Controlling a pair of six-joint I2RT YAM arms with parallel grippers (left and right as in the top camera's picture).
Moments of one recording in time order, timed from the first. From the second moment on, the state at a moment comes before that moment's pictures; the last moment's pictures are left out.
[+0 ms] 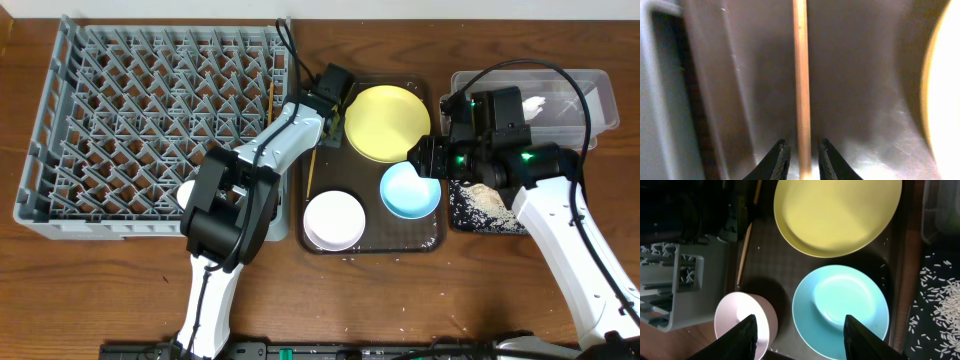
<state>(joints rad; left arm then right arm) -0.47 2.24 1.65 -0.65 -0.18 -0.25 0.21 1.43 1.15 -0.75 -0.33 0.30</state>
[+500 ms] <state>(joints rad) -0.46 2.24 1.67 -0.67 -0.02 -0.28 0.21 1.43 1.15 -0.75 -0.33 0.30</state>
